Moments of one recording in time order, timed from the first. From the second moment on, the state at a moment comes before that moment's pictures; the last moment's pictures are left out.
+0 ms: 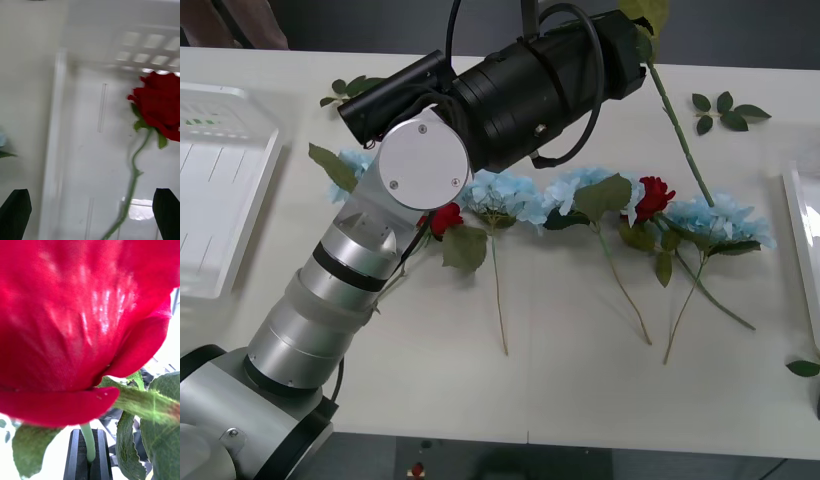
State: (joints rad) right arm -0.39 -0.88 -0.43 -1.13 -0.94 1.32 2.15; left arm -0.64 0.13 -0.38 -1.71 1.26 0.43 -1.76
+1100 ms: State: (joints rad) right arm -0.48 -0.88 -0.50 -1.34 -1.75 1.92 2.27; left arm -0.64 0.14 -0.38 -1.68 1.41 0.43 -1.70
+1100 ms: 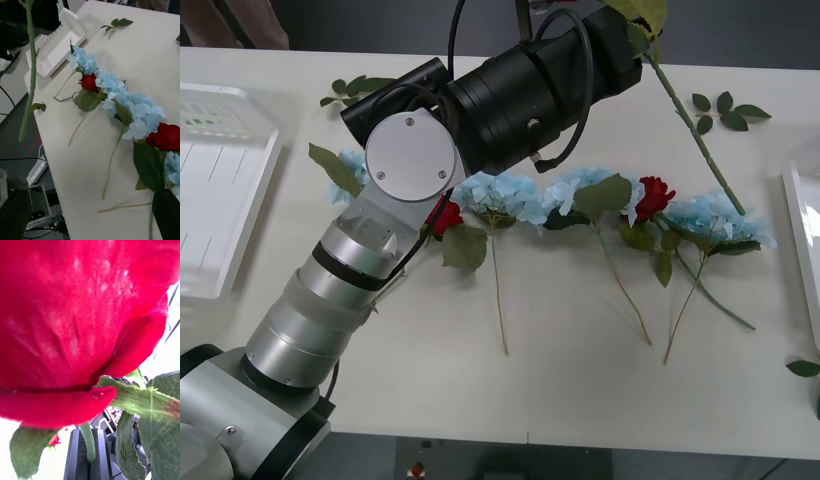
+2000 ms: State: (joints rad) right arm -0.73 -0.62 -0.35 -1.34 -1.69 1.83 1.83; left arm -0.64 0.14 -0.38 -1.68 1.41 0.43 -1.70
